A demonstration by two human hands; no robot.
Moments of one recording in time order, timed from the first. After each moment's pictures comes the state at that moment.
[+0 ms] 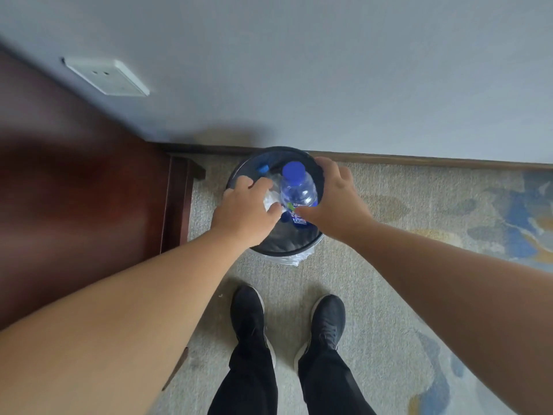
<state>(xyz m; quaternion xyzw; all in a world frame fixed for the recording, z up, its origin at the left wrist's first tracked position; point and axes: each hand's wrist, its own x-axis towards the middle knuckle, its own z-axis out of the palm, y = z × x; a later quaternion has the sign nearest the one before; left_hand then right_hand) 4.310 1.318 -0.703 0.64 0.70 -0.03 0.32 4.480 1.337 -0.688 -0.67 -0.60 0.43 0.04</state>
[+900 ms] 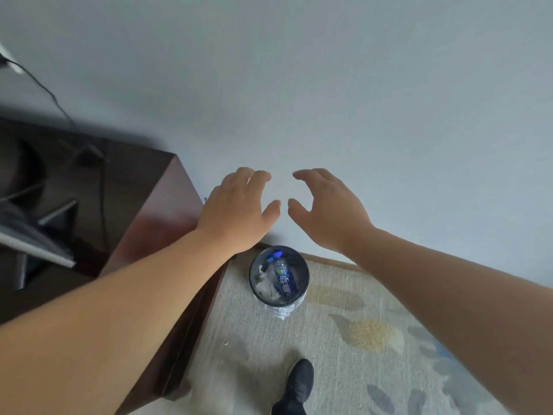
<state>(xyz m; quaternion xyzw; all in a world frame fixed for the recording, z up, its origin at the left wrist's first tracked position) 4.316 1.262 -0.231 0.70 0.70 0.14 0.07 4.483 1.298 -0.219 -0.51 -0.82 0.20 0.16</state>
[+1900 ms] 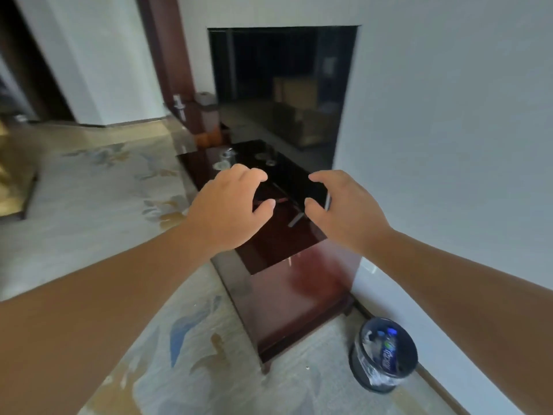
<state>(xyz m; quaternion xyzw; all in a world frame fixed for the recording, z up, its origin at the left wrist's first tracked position) 4.258 0.773 0.020 0.43 0.87 0.17 -0.16 4.366 0.941 0.015 -0.14 -0.94 0.18 0.25</state>
